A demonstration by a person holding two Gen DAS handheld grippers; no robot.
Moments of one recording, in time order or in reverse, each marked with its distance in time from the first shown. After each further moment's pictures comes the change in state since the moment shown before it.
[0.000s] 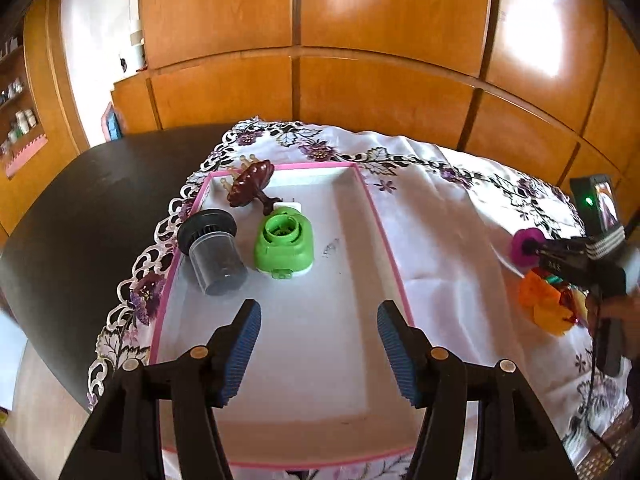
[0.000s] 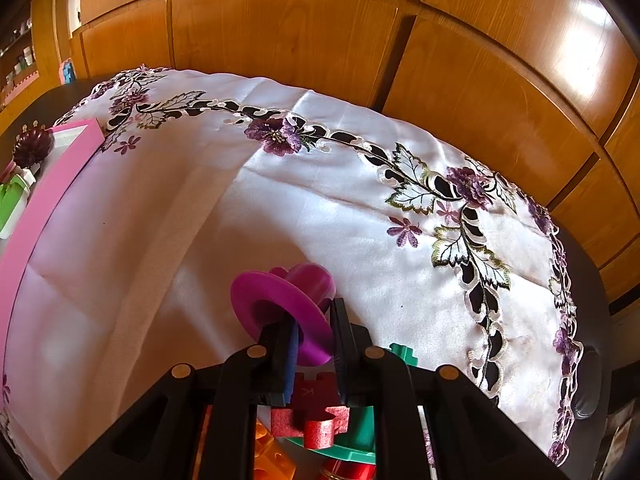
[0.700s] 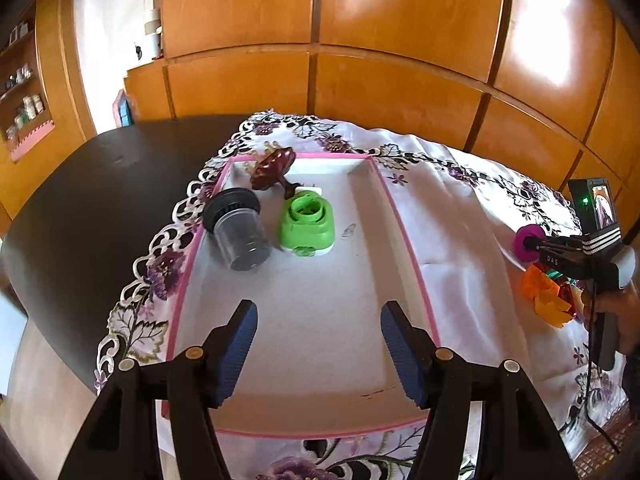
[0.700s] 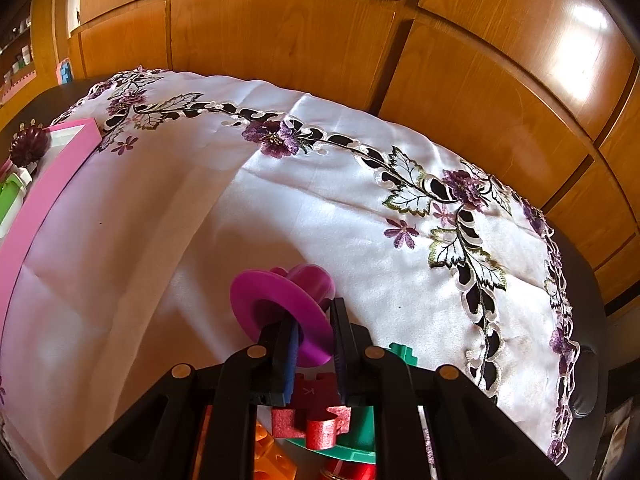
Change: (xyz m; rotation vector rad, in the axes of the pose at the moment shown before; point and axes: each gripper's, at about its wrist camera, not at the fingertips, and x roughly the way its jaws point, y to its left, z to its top) left arm -0.011 0.024 -0.016 -0.056 0.009 0.003; right arm 0.000 0.003 -0.001 -0.003 -0.010 -0.030
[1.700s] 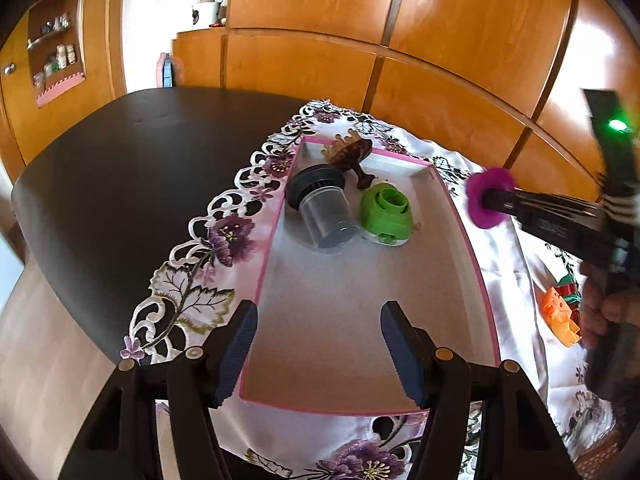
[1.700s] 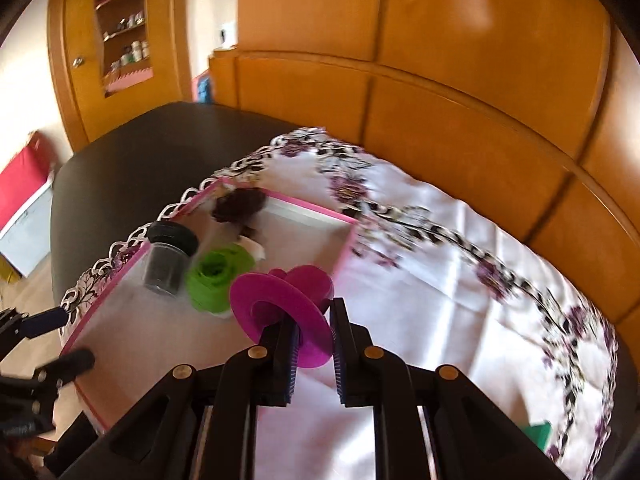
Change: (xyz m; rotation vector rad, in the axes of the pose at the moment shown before) left arm -0.006 0.070 -0.019 -0.170 0.007 0.010; right arm -0.091 0.190 0.065 -0.215 -0.170 0.323
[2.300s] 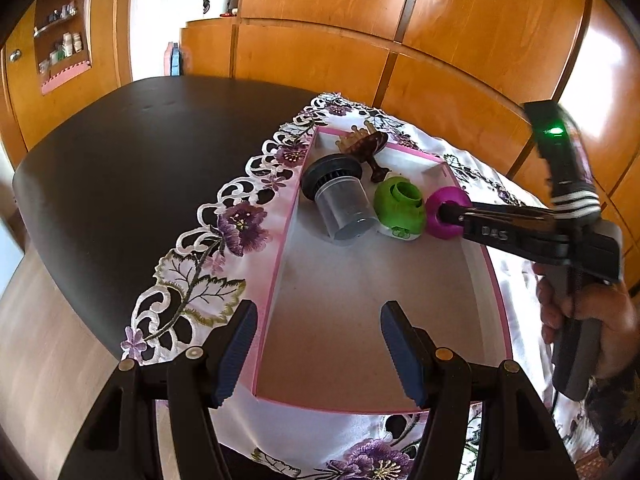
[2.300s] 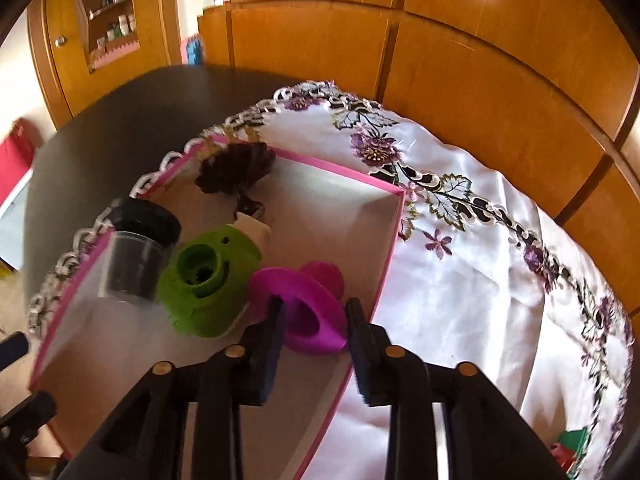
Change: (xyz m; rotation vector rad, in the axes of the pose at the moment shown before) left arm 0.007 0.011 -0.003 -0.032 0.018 0.003; right arm 0.049 0.012 -0.005 0.035 0.085 0.011
